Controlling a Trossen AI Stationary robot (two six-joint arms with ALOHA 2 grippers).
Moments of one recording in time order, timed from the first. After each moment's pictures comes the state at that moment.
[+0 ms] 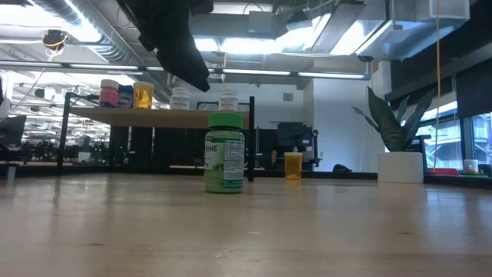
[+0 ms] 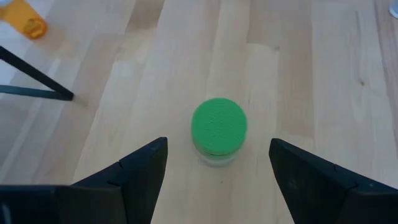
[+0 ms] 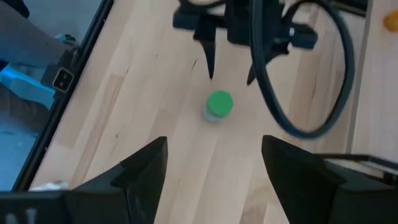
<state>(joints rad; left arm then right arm) -0.22 1.42 0.98 -0.30 -0.32 -0.26 0.16 1.84 2.35 -1.49 -0.05 -0.16</state>
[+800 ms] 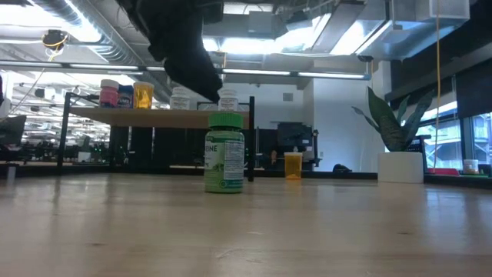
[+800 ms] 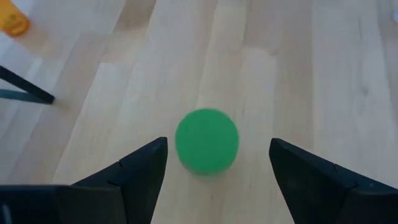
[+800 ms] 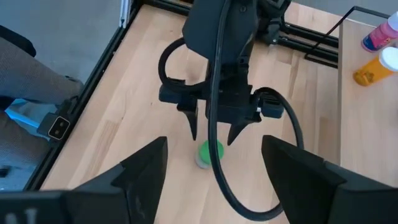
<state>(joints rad) -0.23 1.50 0.98 -0.21 -0.33 -0.29 0.16 1.84 2.35 -1.31 -0.05 -0.16</state>
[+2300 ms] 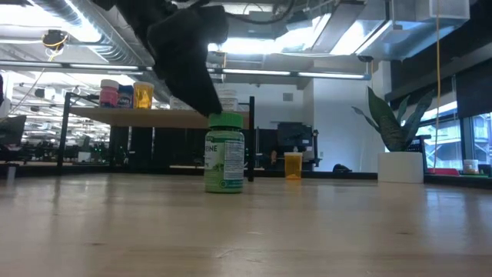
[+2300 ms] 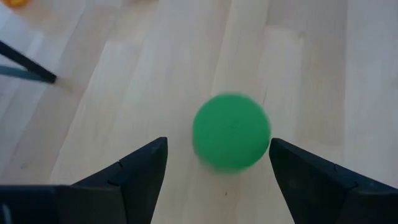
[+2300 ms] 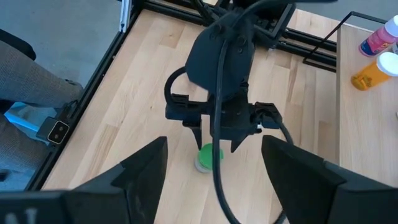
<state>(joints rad) -0.20 1.56 0.98 -0.22 -0.33 -0.31 0.16 1.84 2.35 -1.29 -0.05 -0.16</state>
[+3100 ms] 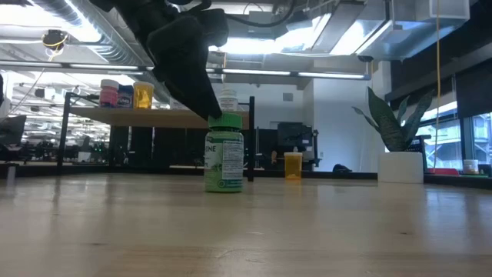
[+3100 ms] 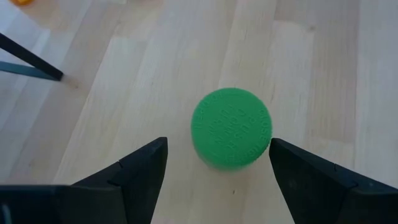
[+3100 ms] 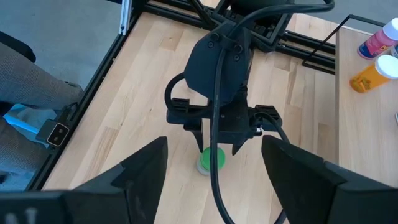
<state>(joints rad) -0.20 1.57 0.98 -0.22 -0.35 -0.30 0.16 1.84 2.35 -1.28 -0.05 -0.16</state>
